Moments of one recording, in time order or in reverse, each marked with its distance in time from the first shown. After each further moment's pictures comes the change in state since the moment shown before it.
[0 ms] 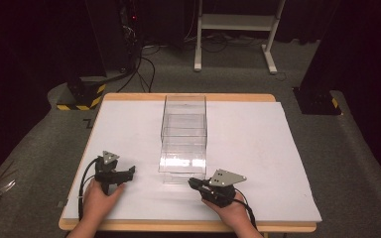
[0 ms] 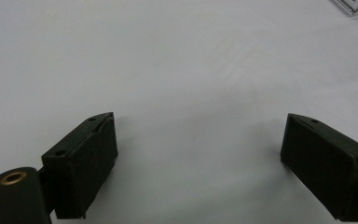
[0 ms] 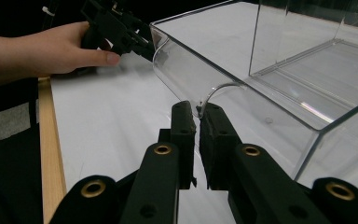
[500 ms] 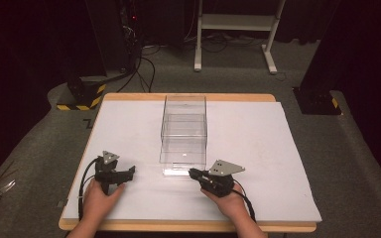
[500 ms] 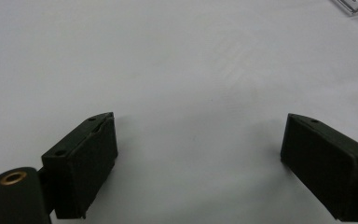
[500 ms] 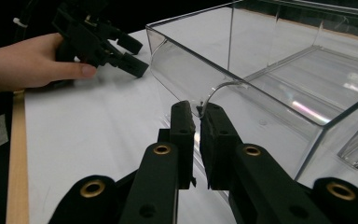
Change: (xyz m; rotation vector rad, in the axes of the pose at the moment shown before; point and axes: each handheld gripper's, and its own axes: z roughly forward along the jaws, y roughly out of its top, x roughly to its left) left arm 0.000 0.000 0.000 0.000 0.000 0.001; right arm -0.019 0.011 0.011 -0.008 -0.037 0.017
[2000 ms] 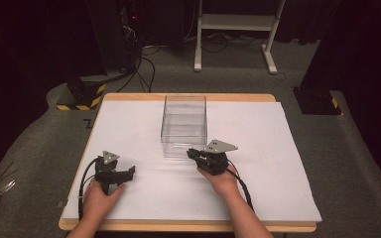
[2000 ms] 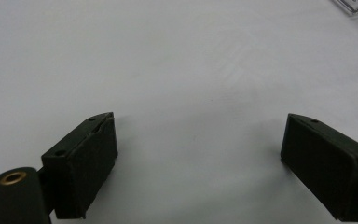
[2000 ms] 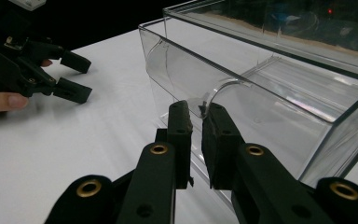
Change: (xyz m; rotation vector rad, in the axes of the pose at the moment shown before) left arm 0.000 0.000 0.000 -0.001 0.000 0.000; right arm -0.044 0.024 0.036 0.003 -0.082 0.039
